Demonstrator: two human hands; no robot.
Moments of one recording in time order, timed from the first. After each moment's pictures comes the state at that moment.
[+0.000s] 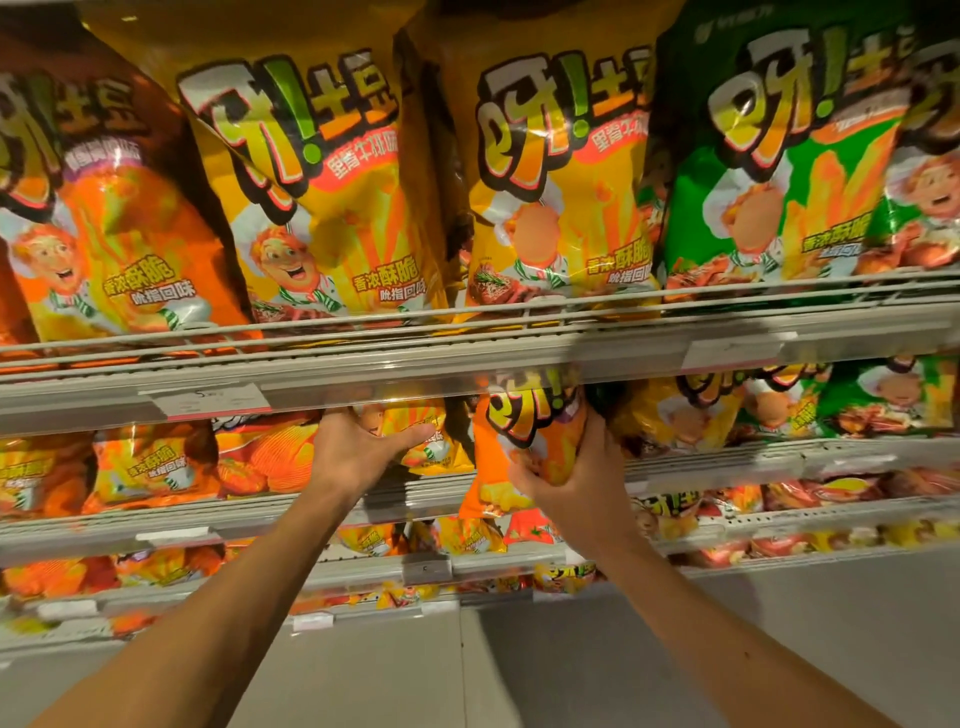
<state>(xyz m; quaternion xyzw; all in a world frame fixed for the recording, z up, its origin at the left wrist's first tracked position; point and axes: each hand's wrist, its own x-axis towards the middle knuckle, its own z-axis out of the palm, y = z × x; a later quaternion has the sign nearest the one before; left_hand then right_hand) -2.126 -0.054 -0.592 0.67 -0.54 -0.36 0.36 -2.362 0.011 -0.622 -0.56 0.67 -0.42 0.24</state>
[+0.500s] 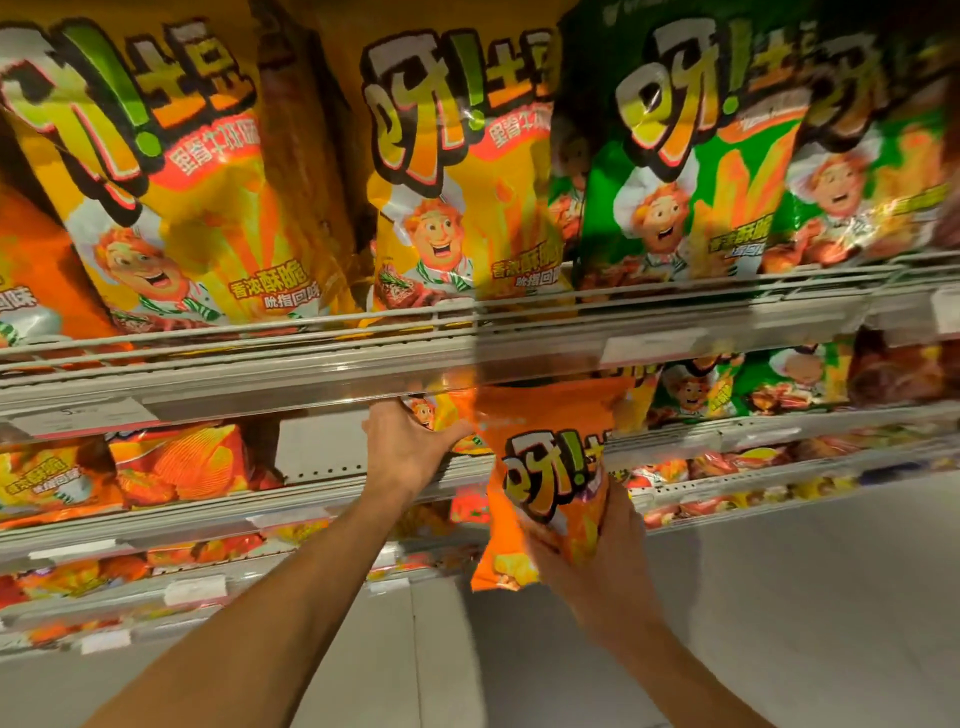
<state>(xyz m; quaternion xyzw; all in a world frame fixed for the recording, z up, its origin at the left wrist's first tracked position) -2.245 -0.061 -0.617 0.66 -0.57 -0.35 0.34 -2.423 0.092 -0.627 -0.48 0.75 -0.37 0.27</state>
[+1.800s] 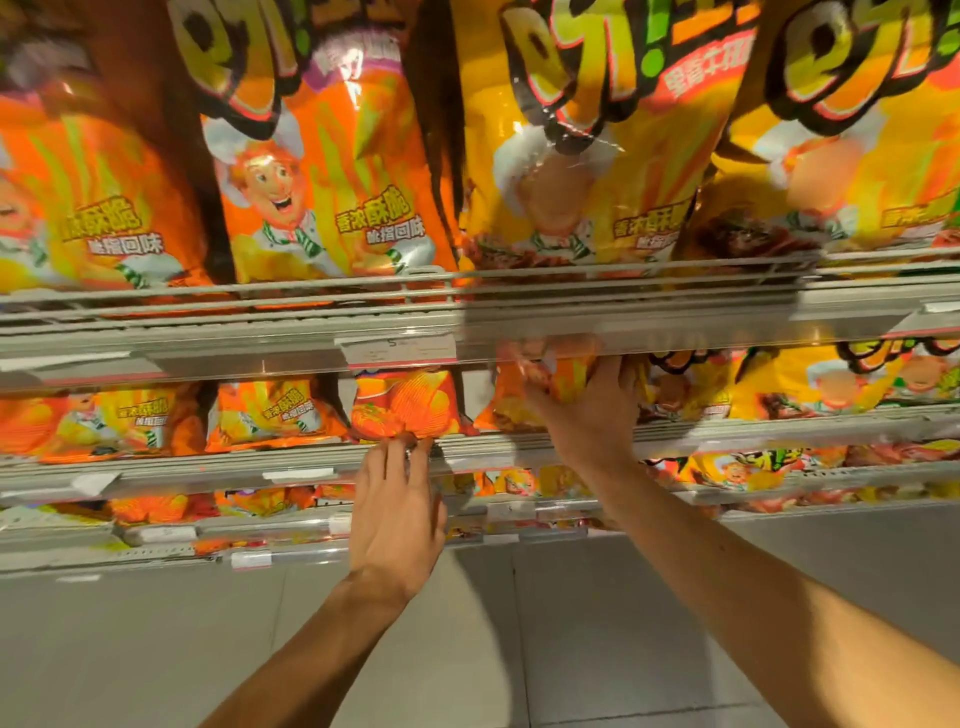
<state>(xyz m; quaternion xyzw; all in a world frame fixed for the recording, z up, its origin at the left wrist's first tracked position) -2.005 0.025 -0.647 0.66 -0.75 -0.03 0.04 -2.204 -0.034 -0.600 -0.51 0.75 -0.36 0.21</state>
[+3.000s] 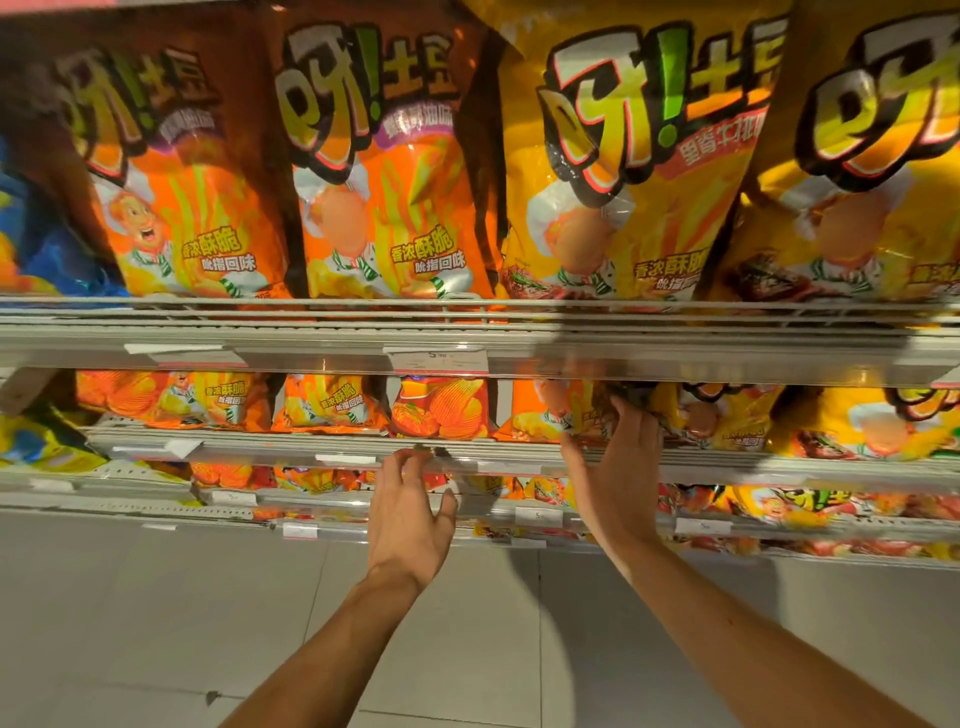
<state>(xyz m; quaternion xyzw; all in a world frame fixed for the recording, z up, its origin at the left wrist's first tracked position) -2.002 0.040 -0.627 0.75 -0.60 -0.20 0.18 -2.208 0.005 -0.615 -0.55 0.73 -0.34 0.20</state>
